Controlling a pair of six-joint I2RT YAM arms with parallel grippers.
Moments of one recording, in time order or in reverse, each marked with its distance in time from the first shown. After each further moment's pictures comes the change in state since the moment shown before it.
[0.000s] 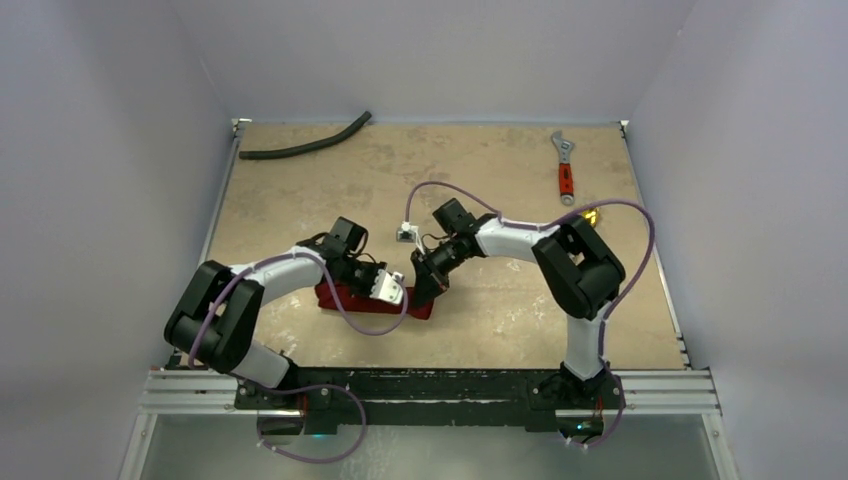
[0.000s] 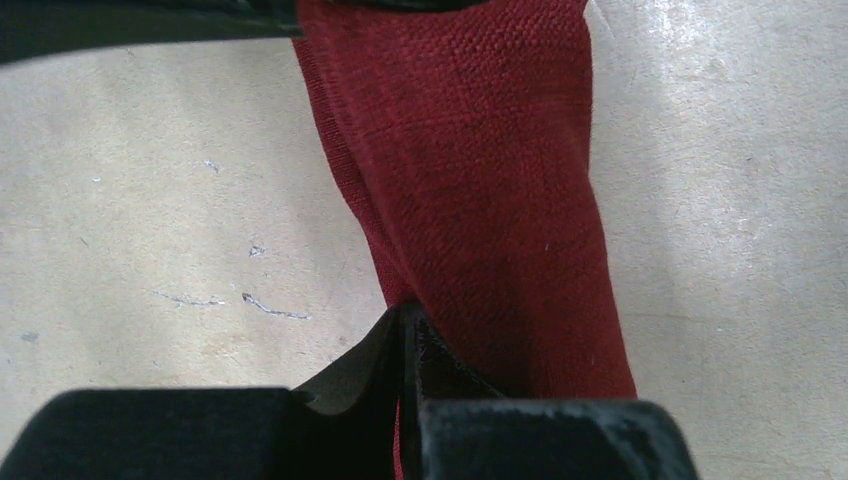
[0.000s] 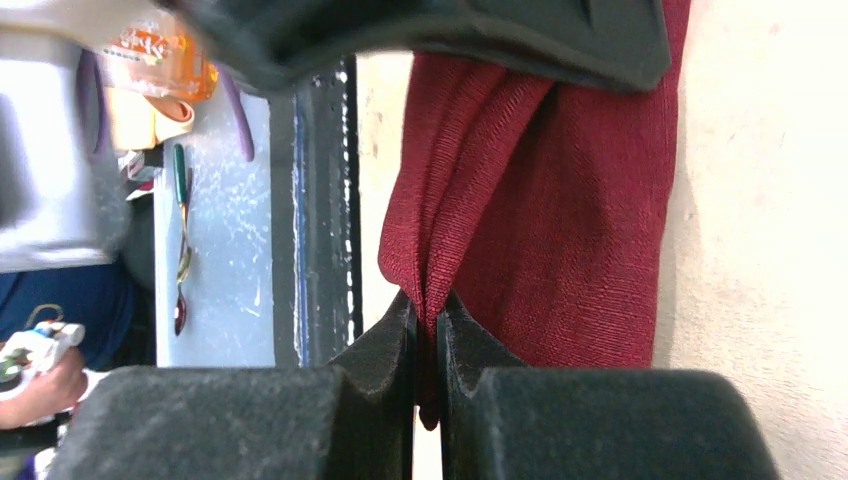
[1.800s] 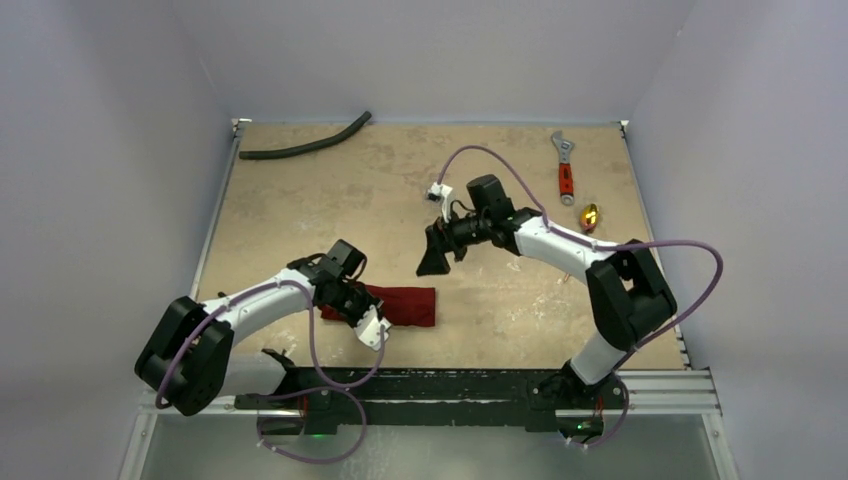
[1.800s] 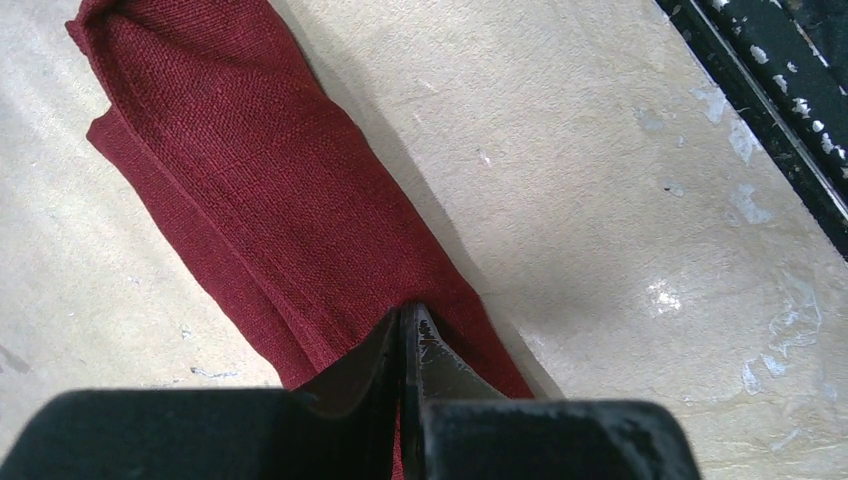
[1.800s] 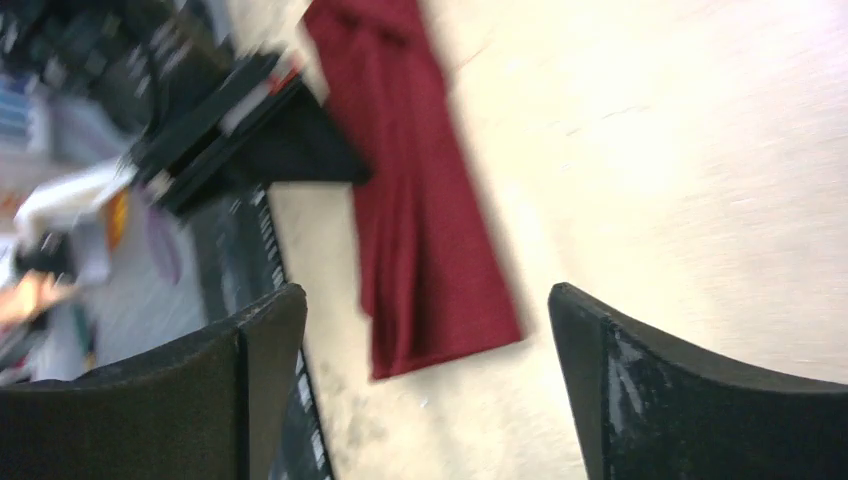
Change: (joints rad) left arm -0.103 -0.219 -0.111 -0.216 -0.052 0.322; right arm -0.098 -0.249 -0.097 0.140 0.199 0.180
